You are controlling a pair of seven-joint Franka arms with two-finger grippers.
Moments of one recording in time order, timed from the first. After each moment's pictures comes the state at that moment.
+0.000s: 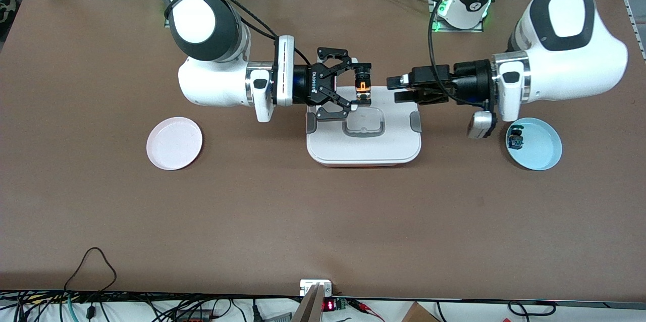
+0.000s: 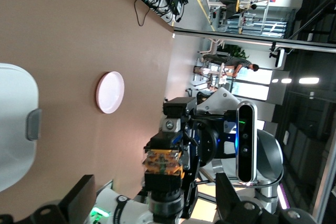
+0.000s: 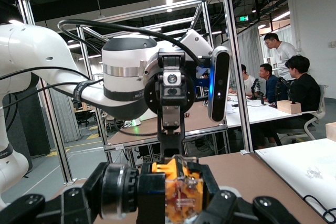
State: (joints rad) left arm -0.01 0.18 -0.27 -1.73 -1.32 1.93 0.07; right arm 0.66 0.46 -0.06 -1.49 1.85 2.11 -1.84
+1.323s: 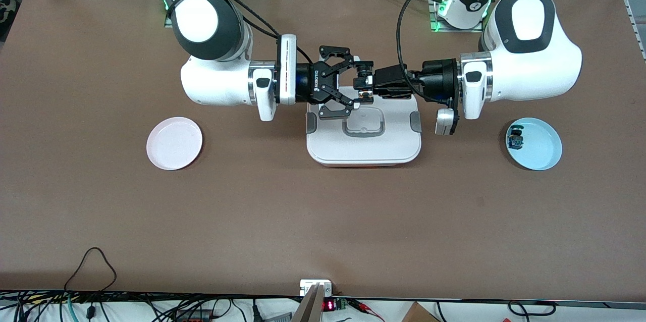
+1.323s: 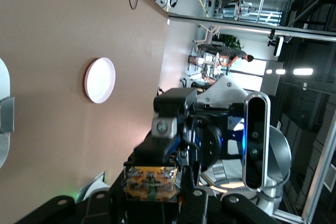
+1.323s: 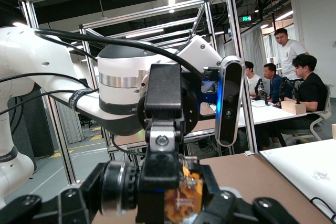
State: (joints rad) left arm -0.05 0.20 -0.27 -1.72 -1.35 1.91 0.09; right arm 0.67 0.46 -0.06 -1.48 1.85 2.11 -1.83
